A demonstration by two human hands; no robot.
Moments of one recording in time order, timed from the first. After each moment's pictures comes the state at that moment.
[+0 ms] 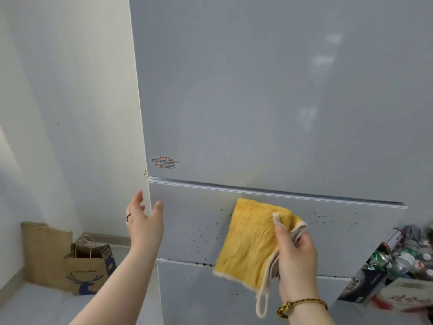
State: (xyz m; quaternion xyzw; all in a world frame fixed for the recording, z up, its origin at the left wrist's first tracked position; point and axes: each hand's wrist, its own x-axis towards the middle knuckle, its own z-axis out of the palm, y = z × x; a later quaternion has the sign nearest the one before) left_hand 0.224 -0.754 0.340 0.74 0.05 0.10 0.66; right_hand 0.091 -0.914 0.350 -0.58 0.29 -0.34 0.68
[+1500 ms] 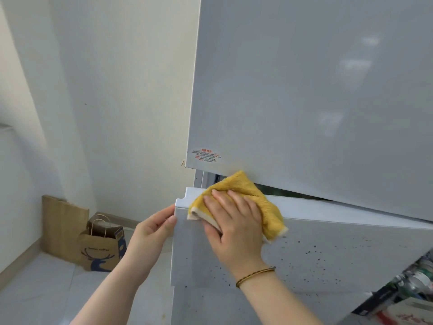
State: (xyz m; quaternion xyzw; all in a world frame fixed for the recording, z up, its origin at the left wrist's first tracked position) left_hand 0.213 -0.679 0.319 0.65 -0.12 -0.04 0.75; right_hand 0.184 -0.833 0.329 -0.89 -0.08 -0.45 0.04
